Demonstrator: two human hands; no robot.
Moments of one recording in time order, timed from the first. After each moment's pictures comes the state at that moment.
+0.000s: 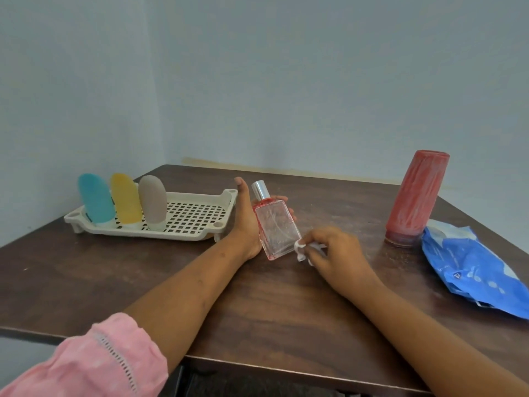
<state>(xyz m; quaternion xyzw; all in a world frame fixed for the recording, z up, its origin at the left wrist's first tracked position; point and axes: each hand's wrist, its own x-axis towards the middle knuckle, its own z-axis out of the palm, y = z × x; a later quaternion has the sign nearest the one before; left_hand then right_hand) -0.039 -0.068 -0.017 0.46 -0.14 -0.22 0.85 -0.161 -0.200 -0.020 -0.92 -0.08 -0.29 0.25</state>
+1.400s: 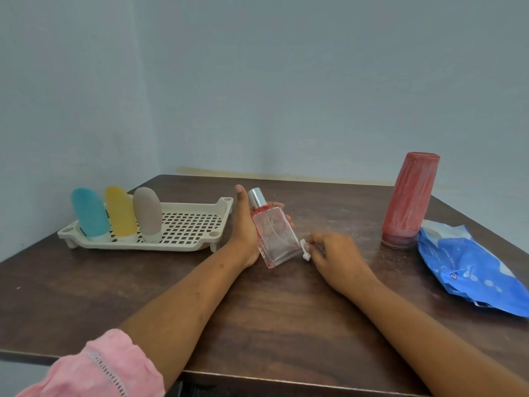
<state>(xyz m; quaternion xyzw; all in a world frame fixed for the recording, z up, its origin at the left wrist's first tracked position) -0.043 -0.070 -0.014 0.48 -0.15 -0.20 0.84 -0.148 -0.209 -0.020 -0.95 -0.01 -0.24 0.21</state>
